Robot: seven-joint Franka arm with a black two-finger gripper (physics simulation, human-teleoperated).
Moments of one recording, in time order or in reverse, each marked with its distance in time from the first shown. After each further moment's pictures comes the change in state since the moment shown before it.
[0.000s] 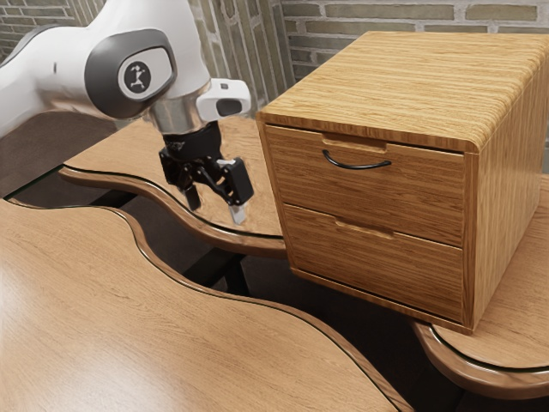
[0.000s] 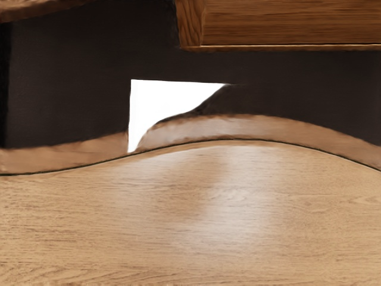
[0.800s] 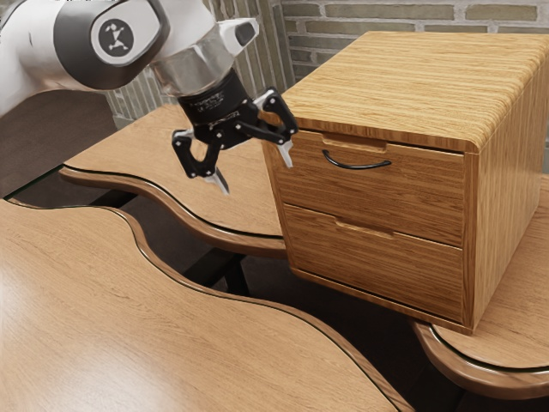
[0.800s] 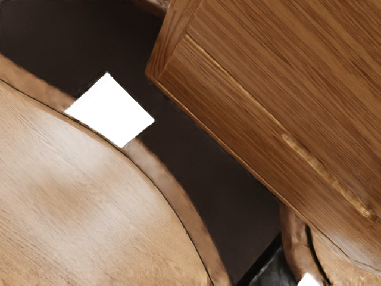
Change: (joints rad) arm -0.125 -0.055 -0.008 0.070 -0.097 0.085 -0.860
